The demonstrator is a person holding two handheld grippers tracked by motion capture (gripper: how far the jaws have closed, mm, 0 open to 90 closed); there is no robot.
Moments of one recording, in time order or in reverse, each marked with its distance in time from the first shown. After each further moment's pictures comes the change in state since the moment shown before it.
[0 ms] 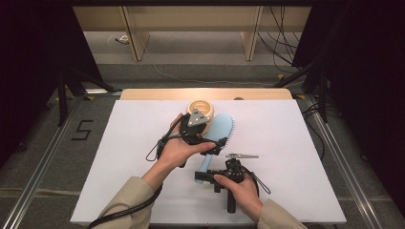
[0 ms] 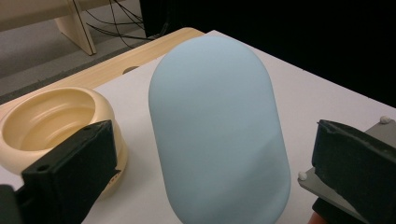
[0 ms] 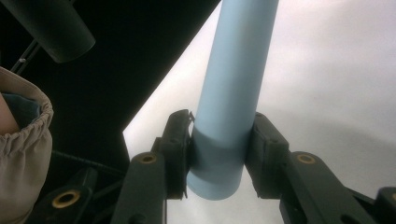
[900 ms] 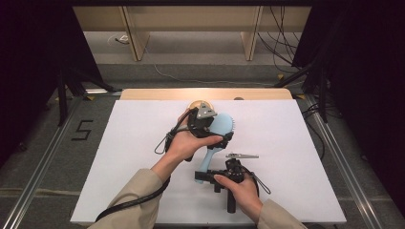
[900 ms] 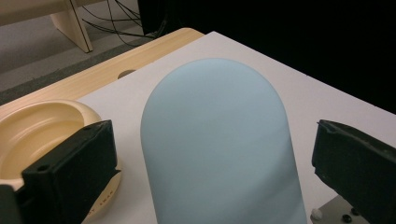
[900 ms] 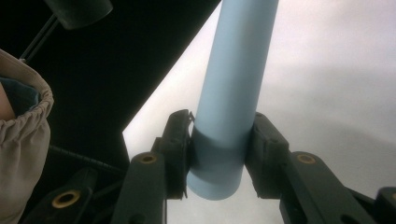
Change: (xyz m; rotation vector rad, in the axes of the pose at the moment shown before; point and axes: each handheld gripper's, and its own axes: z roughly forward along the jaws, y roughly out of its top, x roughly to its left) left arm 0.001 0.014 0.023 0.017 -0.006 -0.010; right arm 0.001 0.000 0.000 -0.002 0.000 0.005
